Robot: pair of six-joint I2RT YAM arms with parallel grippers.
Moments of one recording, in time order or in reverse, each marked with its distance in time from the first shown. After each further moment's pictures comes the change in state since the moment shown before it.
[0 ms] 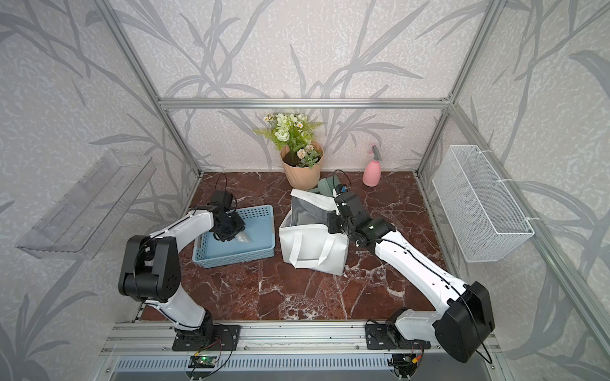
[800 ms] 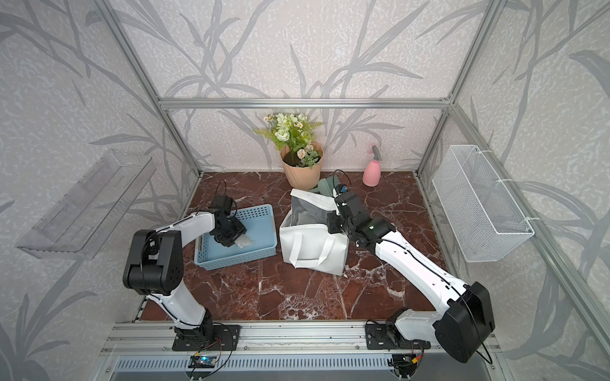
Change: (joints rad) left arm 0.023 0.096 -0.059 0.077 0.026 -0.067; right arm 0.000 -0.002 -0.002 0.003 0.000 -0.001
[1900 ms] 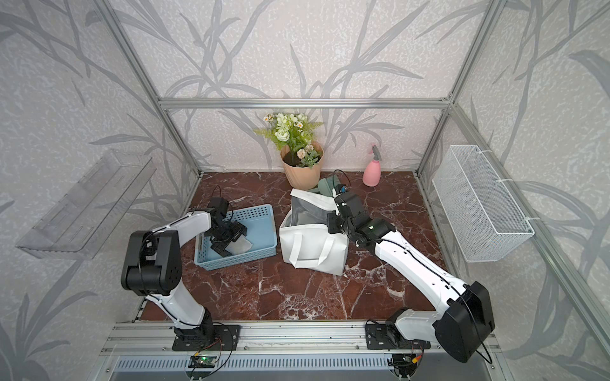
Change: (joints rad) left arm 0.039 -0.008 0.006 -0.149 0.083 -0.145; right arm 0.000 0.001 -0.002 0.004 0.000 -0.014
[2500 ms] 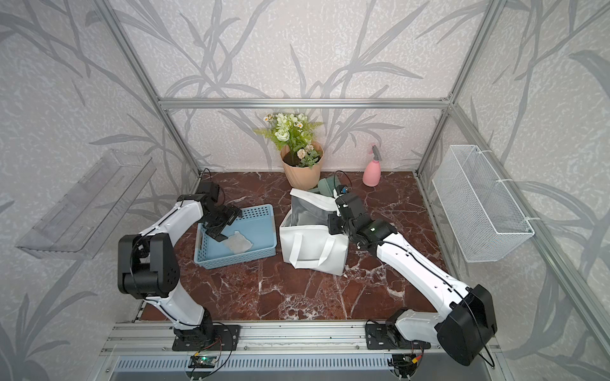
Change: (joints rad) left arm 0.046 -0.054 0.162 -0.104 0.047 0.002; right arm 0.003 -0.016 -0.011 0.003 0.010 0.000
